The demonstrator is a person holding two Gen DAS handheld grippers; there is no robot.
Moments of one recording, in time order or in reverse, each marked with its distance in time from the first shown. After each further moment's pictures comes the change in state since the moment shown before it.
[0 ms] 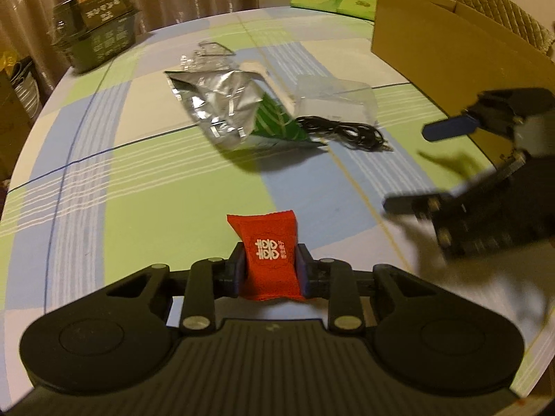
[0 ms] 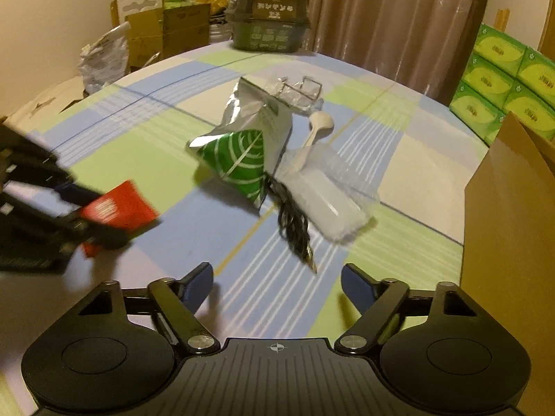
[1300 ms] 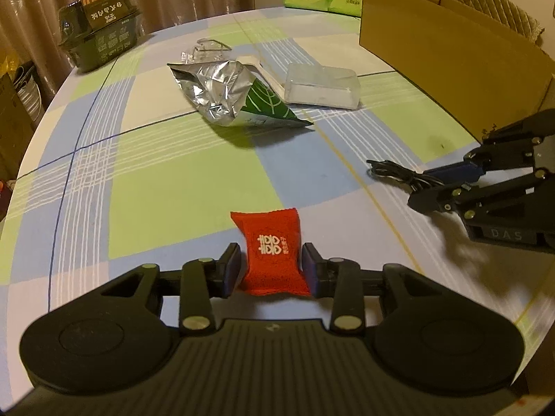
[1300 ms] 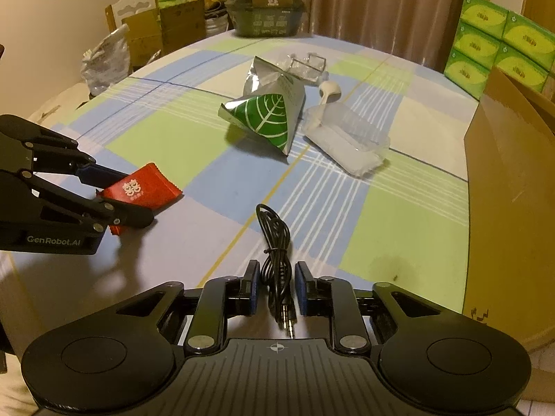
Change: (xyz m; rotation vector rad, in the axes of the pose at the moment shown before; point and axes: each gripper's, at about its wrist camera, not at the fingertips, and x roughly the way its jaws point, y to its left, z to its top) left arm -0.021 -0.010 -0.026 0.026 -0.012 0.002; right arm -0.039 0.023 -0.041 0.088 0.036 0.037
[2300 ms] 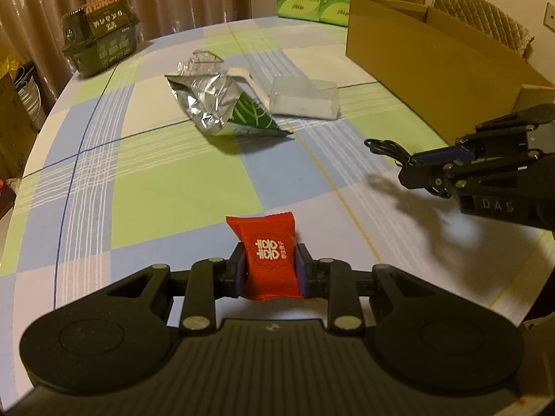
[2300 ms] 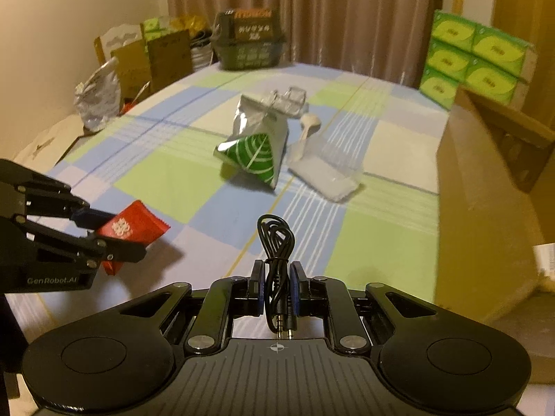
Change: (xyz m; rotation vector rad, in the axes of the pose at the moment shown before) left arm -0.034 -0.014 -0.003 -0.016 -0.019 -0.020; right arm -0.050 0.000 0.005 0.064 -0.090 -0.033
